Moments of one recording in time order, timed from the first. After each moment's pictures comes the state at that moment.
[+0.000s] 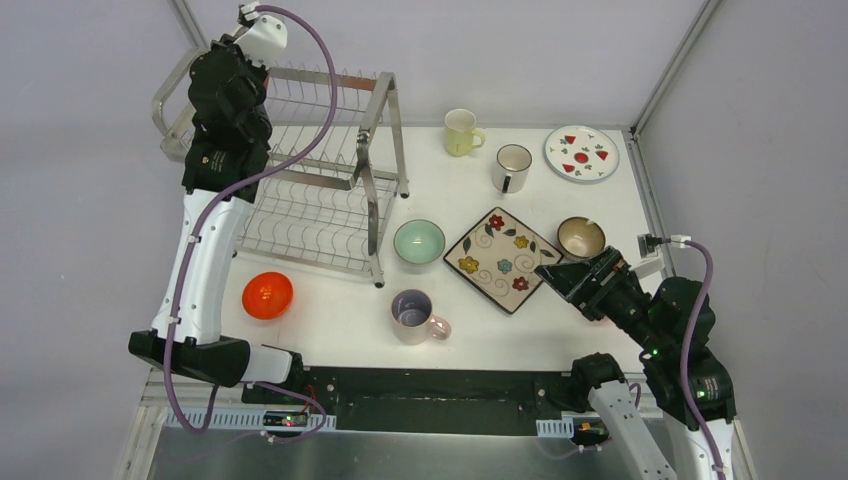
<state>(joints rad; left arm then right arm) -0.20 1.36 1.79 -0.27 -0.64 0.81 0.23 0.33 0.91 -0.86 -0.37 0.93</state>
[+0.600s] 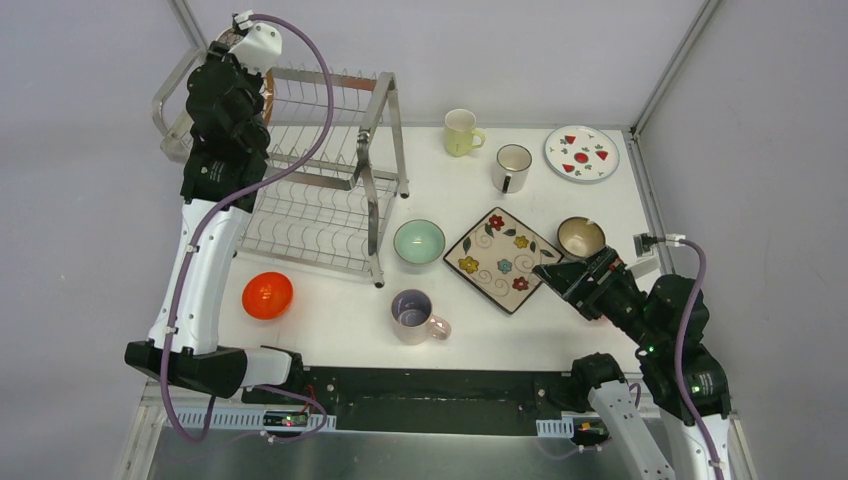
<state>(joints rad) -0.20 1.32 1.72 -0.23 -0.67 0.79 0.23 0.33 0.89 -0.85 -0.37 0.93</state>
